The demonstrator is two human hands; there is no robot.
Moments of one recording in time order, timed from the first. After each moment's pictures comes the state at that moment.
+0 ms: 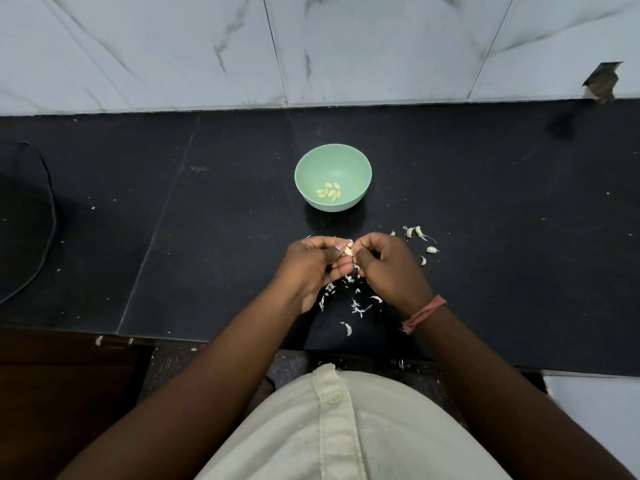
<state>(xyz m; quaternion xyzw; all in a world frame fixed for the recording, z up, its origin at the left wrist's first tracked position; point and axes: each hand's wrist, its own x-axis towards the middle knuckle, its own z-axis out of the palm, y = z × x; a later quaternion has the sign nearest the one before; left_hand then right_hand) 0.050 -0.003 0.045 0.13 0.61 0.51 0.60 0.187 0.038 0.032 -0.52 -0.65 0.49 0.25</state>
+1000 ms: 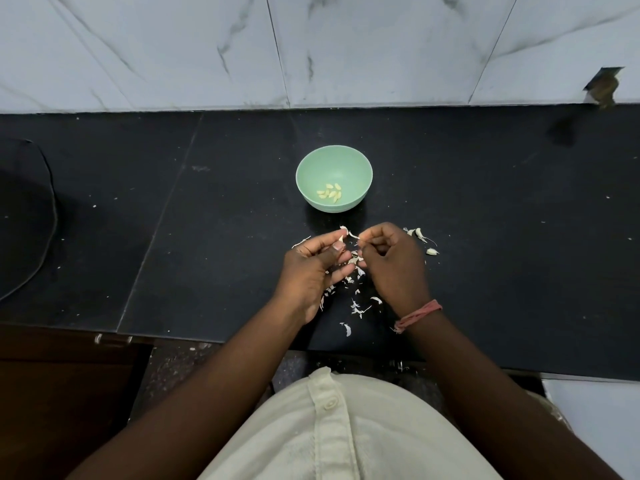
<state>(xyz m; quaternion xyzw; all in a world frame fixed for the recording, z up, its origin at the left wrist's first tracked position) 0.056 -0.016 0.040 0.13 0.55 0.59 0.58 0.184 0.039 0.026 -0.54 -0.60 0.47 0.35</state>
